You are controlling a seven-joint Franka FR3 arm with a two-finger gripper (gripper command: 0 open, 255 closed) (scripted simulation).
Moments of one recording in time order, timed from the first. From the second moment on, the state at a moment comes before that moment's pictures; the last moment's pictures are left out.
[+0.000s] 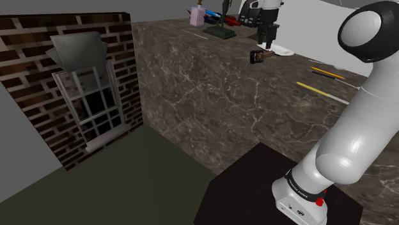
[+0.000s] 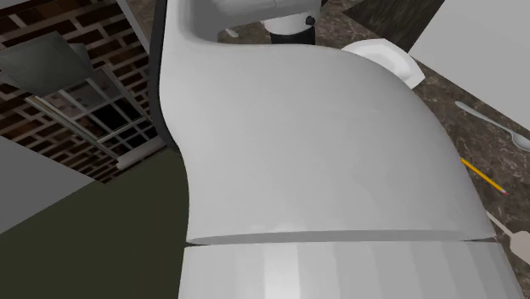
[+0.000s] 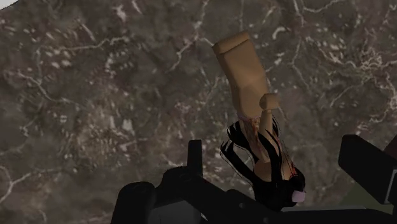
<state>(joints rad) 0.06 0.12 -0.46 -1.45 -0.14 1.44 -1.38</state>
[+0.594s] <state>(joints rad) 0.07 0.11 -0.45 -1.54 -0.15 1.51 -1.37</state>
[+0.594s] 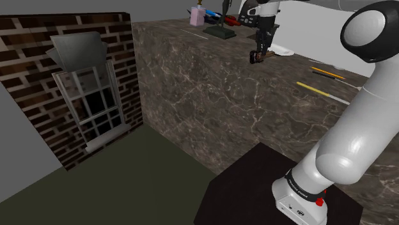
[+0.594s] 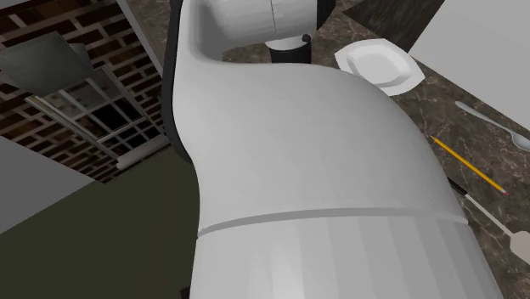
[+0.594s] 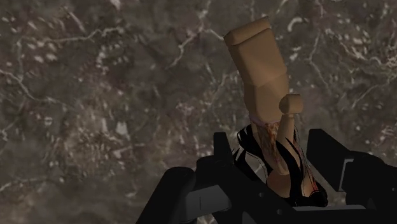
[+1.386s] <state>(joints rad) 0.06 0.12 -0.46 -1.48 -0.14 1.46 -1.38</state>
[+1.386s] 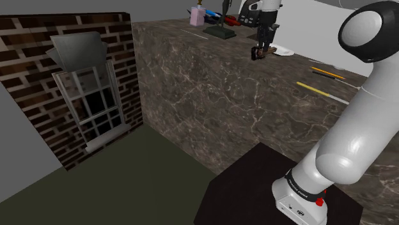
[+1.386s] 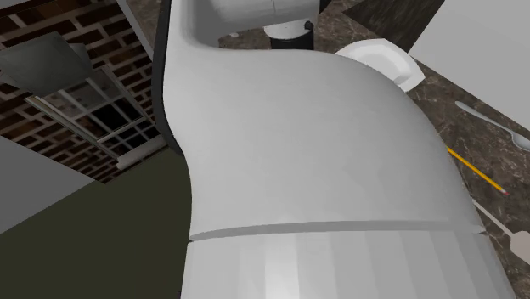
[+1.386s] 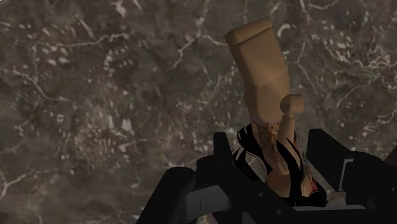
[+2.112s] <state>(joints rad) 0.04 0.19 -0.47 -1.25 -0.12 1.30 -1.42</state>
